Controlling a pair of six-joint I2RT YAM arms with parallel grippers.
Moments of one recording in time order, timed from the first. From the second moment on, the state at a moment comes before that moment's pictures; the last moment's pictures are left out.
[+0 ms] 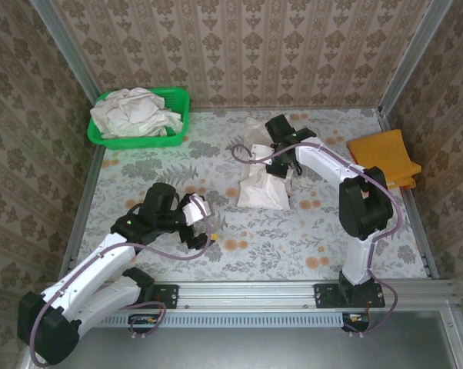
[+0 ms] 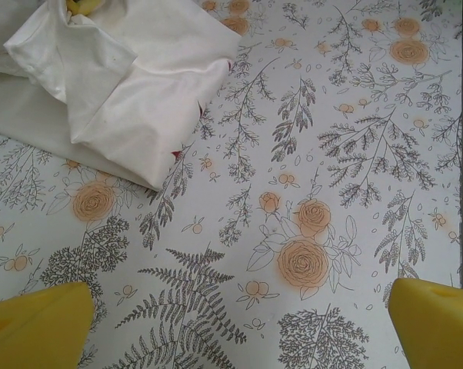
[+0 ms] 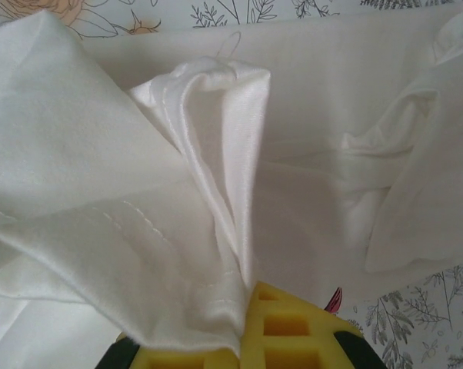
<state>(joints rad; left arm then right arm) -0.61 0.86 0.60 -0.48 0.52 0.53 0.40 1.93 1.57 -0.80 -0.03 -0.90</state>
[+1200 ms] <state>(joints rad) -0.60 0.86 0.60 -0.48 0.52 0.54 0.36 2.11 1.67 -0.68 -0.02 -0.84</state>
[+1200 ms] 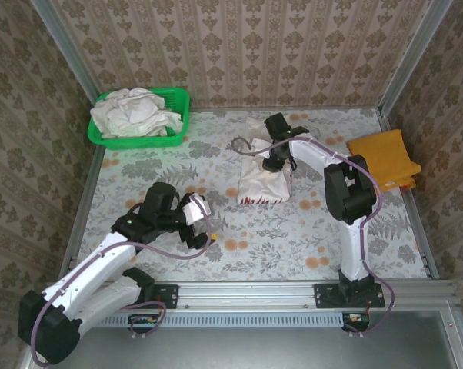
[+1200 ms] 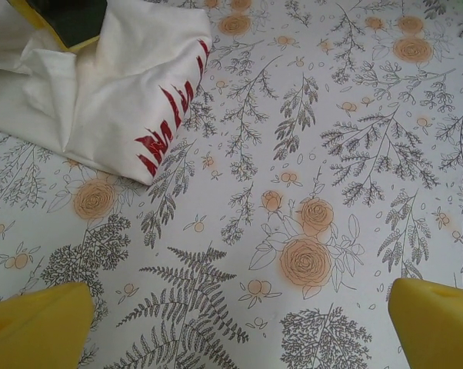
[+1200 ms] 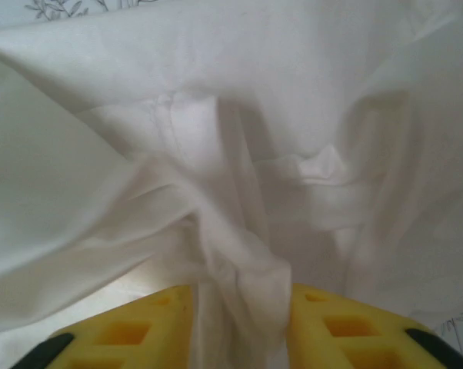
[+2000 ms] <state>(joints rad) -0.59 0.86 0.60 -0.48 0.53 0.54 0.34 1.85 1.38 -0.44 -0.04 -0.12</state>
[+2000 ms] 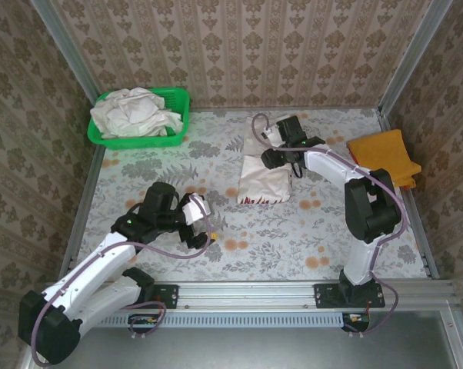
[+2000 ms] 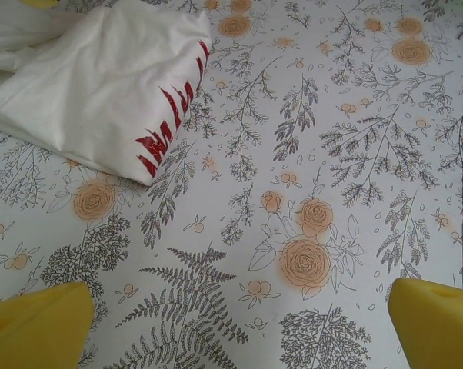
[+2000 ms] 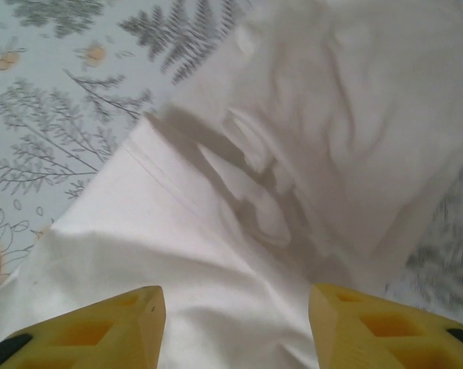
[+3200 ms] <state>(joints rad) -0.59 0.86 0.60 -0.48 0.53 0.54 0.15 2.02 1.46 -0.53 -0.20 0.36</state>
